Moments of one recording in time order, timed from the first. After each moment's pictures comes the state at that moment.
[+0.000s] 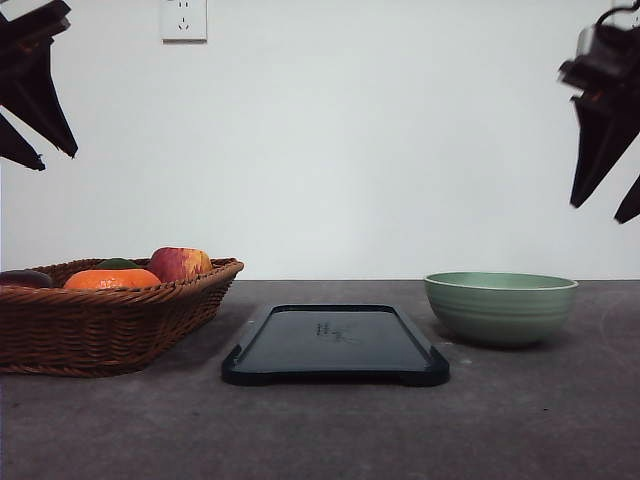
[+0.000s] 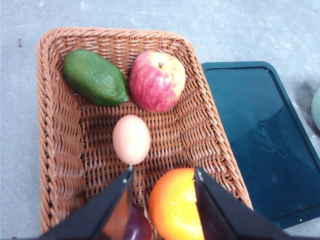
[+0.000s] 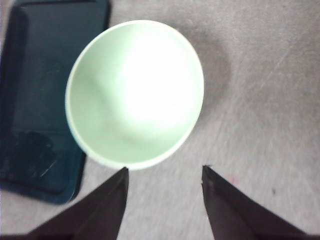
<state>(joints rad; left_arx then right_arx) -0.11 1.12 0.89 -0.43 0.26 -0.10 0.04 1.42 1.09 -0.70 -0.33 0.11</state>
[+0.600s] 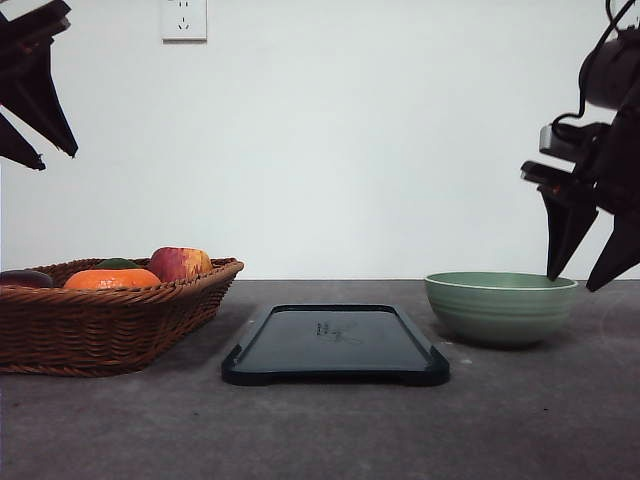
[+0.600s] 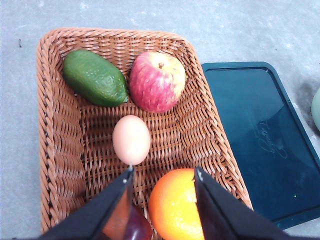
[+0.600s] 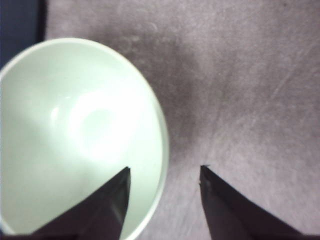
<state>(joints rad) -0.11 1.12 0.89 -0.43 0.26 -0.10 0.04 1.71 1.18 -0.60 -0.29 0.11</state>
